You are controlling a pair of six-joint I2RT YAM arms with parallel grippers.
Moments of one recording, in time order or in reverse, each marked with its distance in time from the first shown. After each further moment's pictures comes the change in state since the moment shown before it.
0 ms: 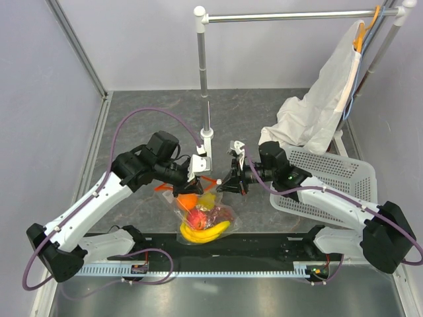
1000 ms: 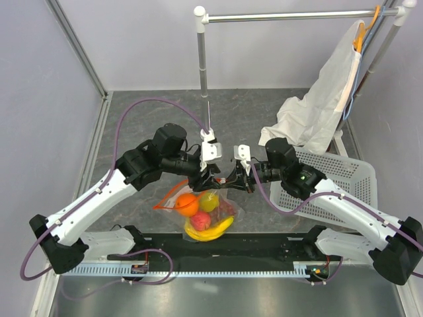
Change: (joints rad) left arm -0.098 0.043 0.089 0.243 -0.096 -0.192; right arm 0.029 -0.122 0.127 -0.259 0.023 -0.397
